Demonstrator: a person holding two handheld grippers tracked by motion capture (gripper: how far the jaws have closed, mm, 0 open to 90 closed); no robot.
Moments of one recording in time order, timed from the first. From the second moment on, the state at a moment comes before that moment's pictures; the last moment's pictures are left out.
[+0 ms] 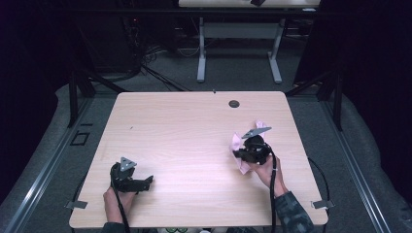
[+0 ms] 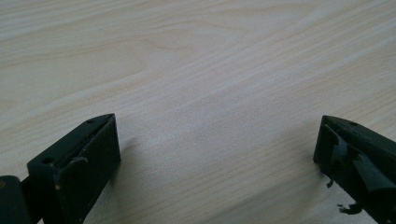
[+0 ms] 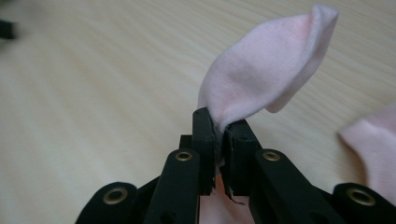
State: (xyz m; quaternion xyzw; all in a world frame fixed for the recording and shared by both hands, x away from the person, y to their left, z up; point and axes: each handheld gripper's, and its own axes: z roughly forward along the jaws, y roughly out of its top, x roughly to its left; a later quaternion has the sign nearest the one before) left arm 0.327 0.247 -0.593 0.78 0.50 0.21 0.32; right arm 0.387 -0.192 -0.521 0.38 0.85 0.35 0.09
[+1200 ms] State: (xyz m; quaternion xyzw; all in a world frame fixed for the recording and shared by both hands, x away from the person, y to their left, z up) left arm 0.327 0.247 -0.593 0.78 0.50 0.21 0.32; right arm 0.288 -0.205 -0.540 0.28 0.88 0.38 0.10
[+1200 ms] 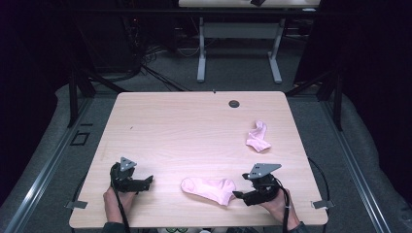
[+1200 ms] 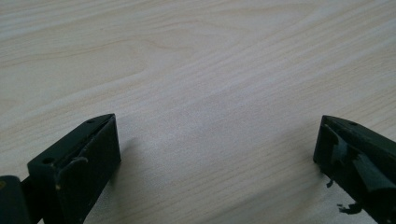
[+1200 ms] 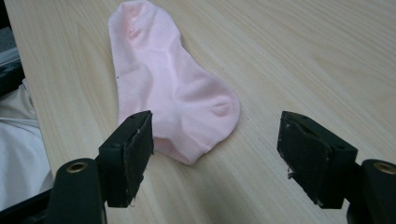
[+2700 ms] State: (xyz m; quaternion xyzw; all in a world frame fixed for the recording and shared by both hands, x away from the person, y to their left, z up) left arm 0.324 0.248 -0.593 0.78 0.49 0.20 0.33; right arm 0.335 -0.241 -0.536 0.38 0.82 0.38 0.17
